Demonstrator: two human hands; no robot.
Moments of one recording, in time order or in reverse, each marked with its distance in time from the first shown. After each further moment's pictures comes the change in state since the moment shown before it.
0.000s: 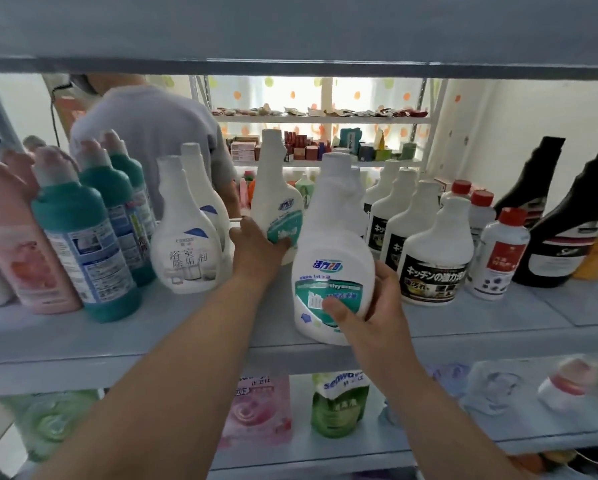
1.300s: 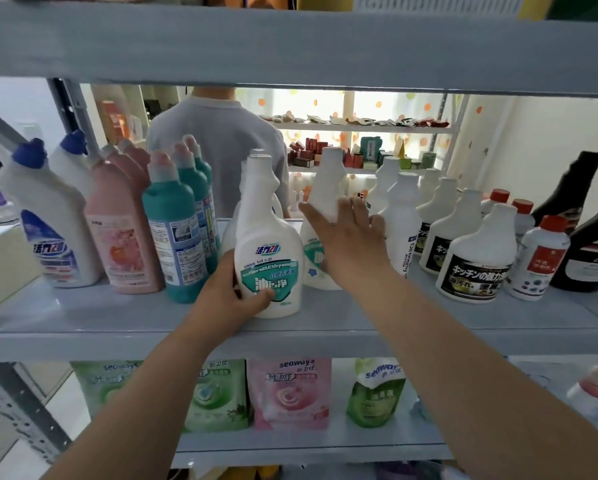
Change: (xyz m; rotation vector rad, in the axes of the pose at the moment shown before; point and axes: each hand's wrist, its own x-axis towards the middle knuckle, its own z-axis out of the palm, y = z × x) left_hand -0.072 -0.105 -0.147 -0.119 -0.171 0.202; right_hand 0.078 -0.053 0.110 -1.534 -0.209 -0.376
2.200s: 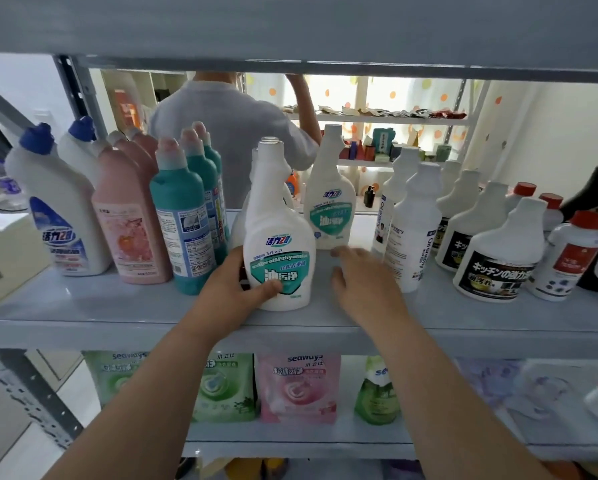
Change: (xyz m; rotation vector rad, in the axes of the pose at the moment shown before) left_hand 0.001 -0.004 -0.005 -0.043 -0.027 -0.044; right_hand -0.042 -0.003 0.053 0.481 -0.014 0.142
